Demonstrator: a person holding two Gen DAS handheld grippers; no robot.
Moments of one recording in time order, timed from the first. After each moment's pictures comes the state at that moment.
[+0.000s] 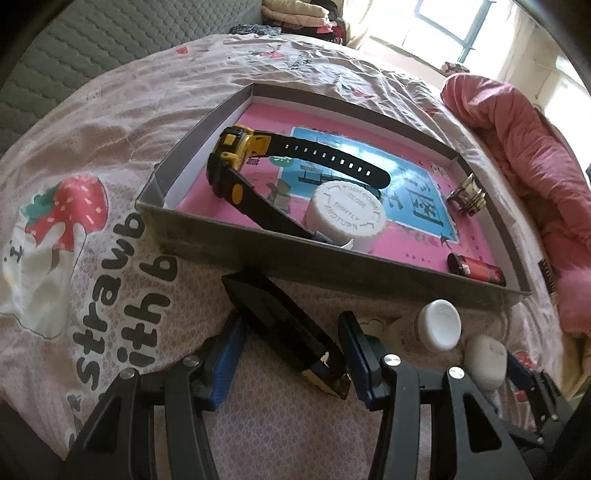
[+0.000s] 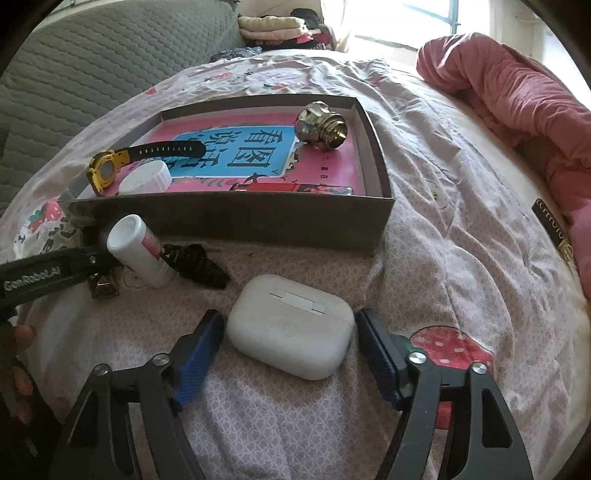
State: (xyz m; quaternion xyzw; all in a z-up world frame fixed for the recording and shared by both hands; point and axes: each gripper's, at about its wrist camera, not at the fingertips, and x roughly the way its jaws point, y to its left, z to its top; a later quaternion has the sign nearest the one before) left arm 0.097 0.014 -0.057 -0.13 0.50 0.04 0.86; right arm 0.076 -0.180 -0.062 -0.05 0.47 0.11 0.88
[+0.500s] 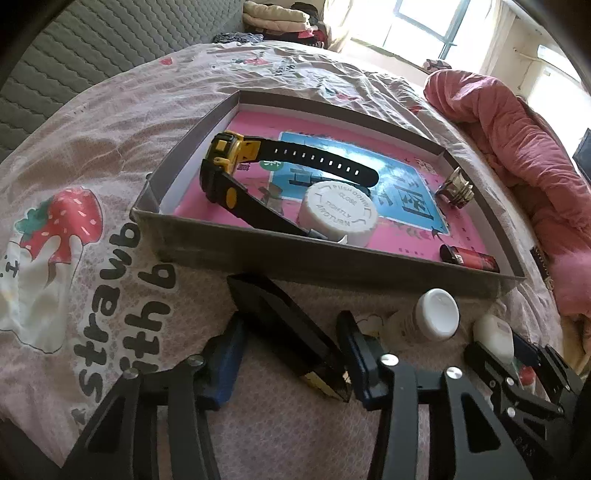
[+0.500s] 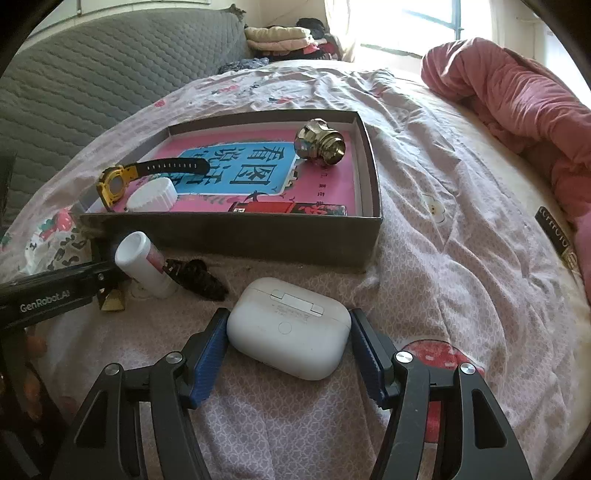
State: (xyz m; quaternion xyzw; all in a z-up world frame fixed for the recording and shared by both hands) left arm 0.090 0.021 -0.056 -0.12 0.48 0.01 0.87; right arm 0.075 -0.190 -0.053 -0.04 0.45 0.13 0.88
